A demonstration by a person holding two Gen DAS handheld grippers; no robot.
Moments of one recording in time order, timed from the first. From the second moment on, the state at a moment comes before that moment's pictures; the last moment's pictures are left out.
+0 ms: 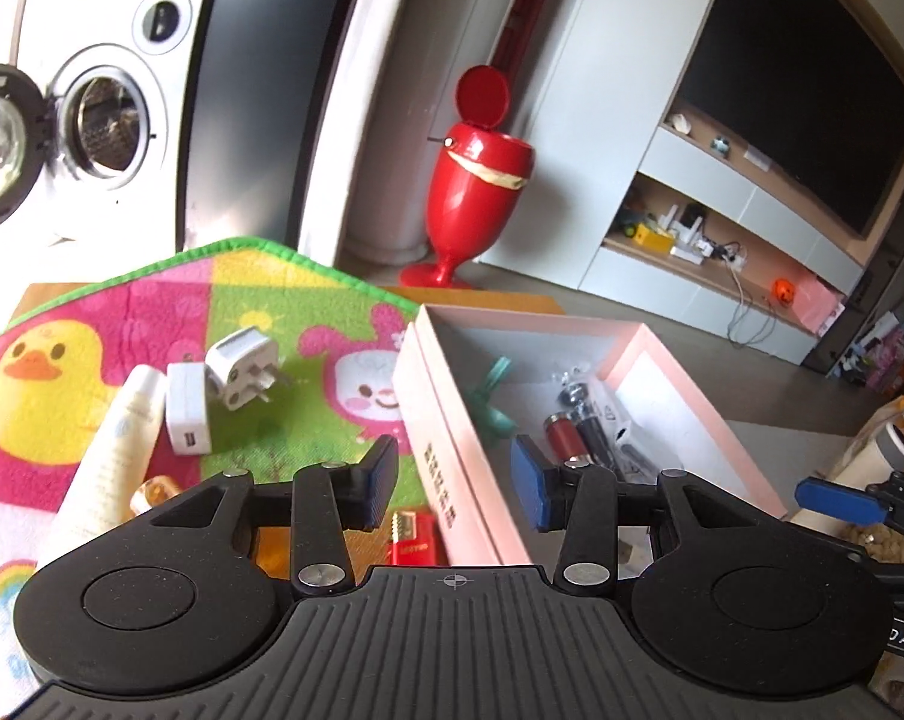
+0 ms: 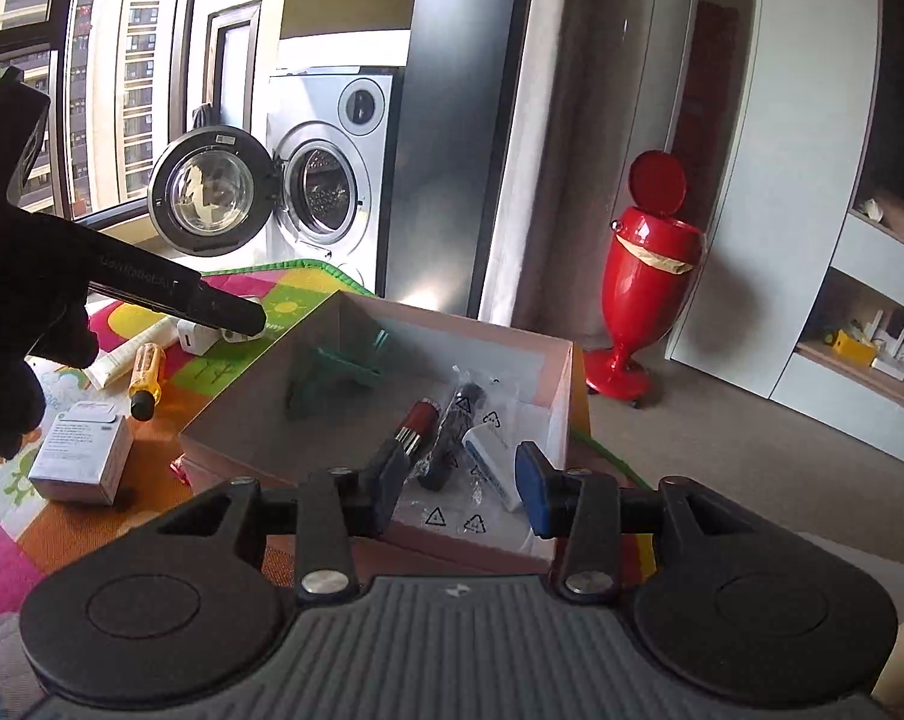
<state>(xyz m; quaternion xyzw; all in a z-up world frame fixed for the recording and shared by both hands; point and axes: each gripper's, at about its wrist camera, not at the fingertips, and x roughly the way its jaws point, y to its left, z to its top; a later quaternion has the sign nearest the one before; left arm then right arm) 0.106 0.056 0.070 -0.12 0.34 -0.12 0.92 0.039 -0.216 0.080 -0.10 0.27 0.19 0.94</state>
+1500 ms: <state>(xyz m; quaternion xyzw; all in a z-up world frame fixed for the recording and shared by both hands) -0.039 0.114 0.028 -0.11 0.40 -0.06 0.91 0.000 -0.143 0.051 -0.09 0.32 0.29 0.90</state>
